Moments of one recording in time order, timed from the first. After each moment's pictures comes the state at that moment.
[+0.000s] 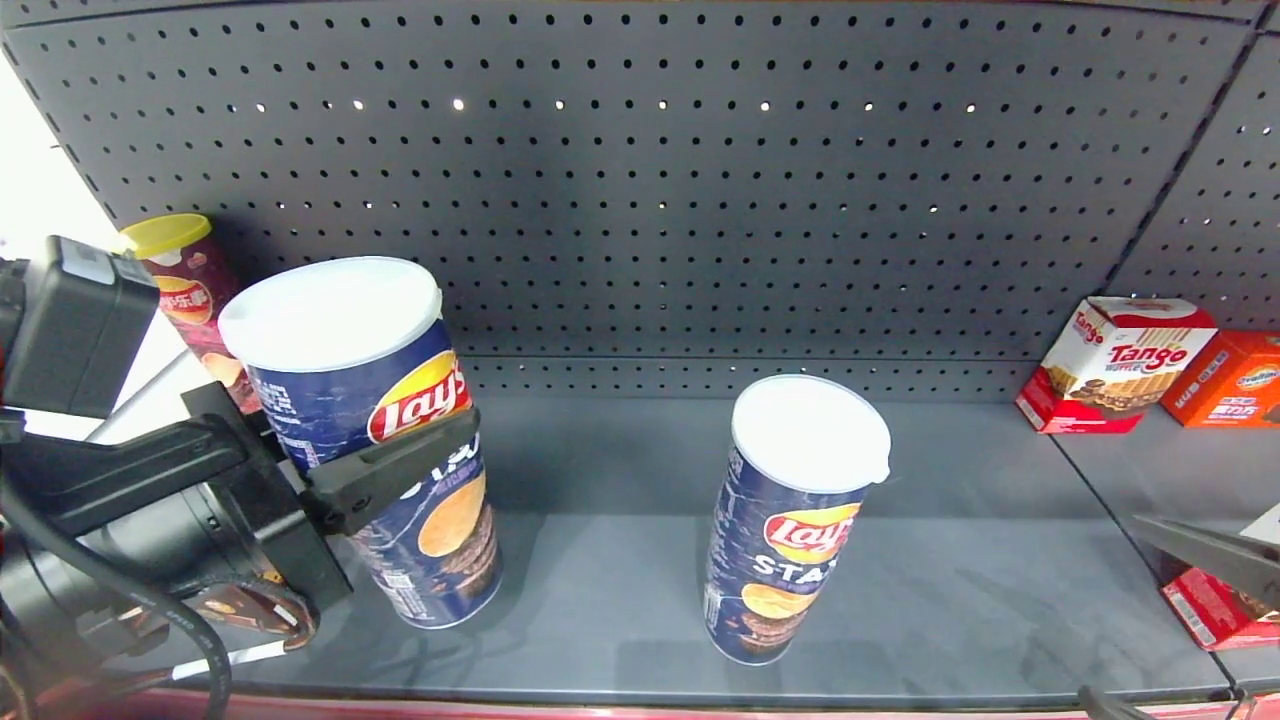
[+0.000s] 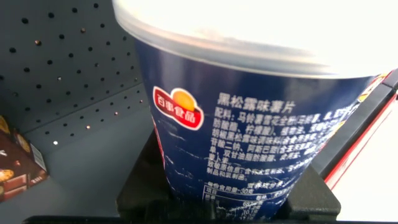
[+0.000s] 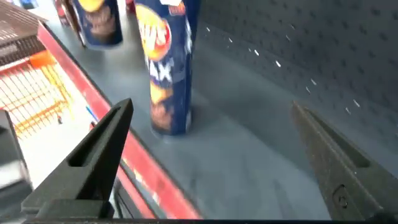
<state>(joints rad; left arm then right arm) -0.52 1.20 -0.50 -0.74 -0.19 0.04 0.69 0.84 -0.16 -0.76 0.12 -0.18</state>
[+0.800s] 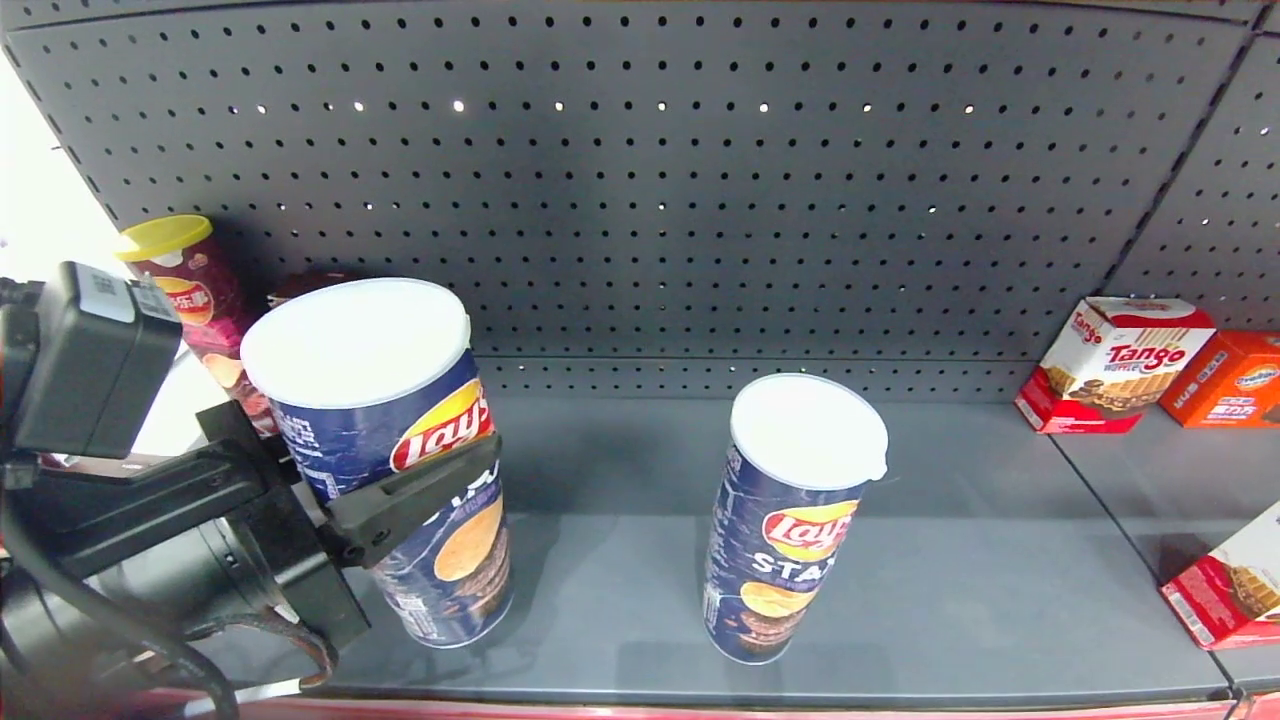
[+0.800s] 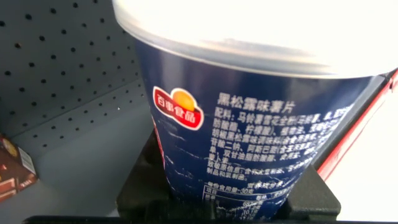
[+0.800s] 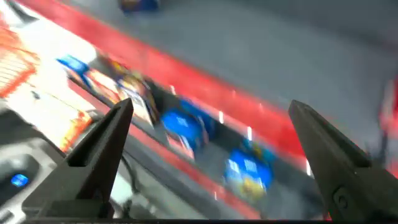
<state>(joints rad) -0.60 1.20 -0.48 -0.74 -0.13 0.08 0.48 0.23 -0.01 -0.07 0.07 -0.07</state>
